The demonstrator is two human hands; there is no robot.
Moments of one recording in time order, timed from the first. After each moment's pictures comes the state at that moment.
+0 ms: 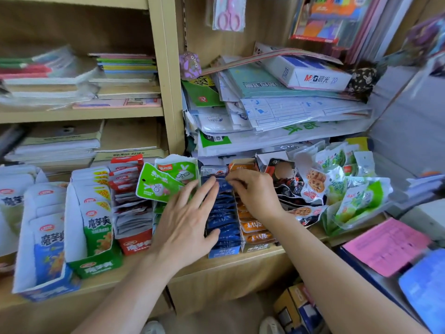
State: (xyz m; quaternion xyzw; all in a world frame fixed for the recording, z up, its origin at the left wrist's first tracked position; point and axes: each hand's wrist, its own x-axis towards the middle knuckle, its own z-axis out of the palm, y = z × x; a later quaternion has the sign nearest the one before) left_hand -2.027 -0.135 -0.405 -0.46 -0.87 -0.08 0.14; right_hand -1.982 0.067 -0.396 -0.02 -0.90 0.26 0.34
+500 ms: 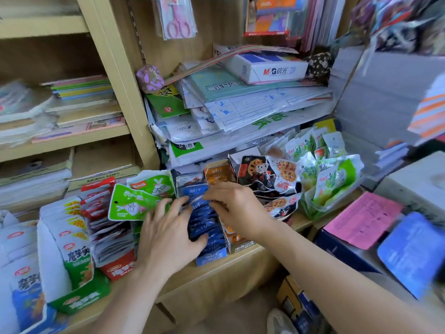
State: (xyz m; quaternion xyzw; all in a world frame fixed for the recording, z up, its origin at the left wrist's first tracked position) left_hand -2.024 -0.119 -0.395 -0.41 -0.91 -0.03 0.10; right_hand -1.943 0.059 -0.393 0.04 -0.92 0.23 0.31
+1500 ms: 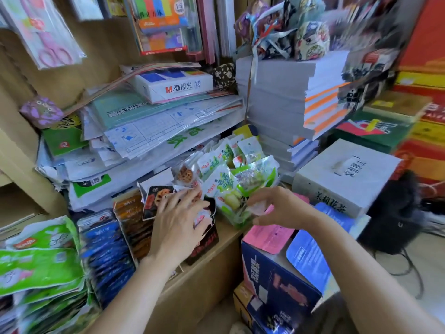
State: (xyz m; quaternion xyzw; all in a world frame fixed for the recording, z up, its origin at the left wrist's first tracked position) left_hand -1.958 0.068 -0.404 -0.56 -0.81 -0.14 0.12; right_hand -1.753 0.260 -0.403 -0.27 -0.89 0.36 0.11
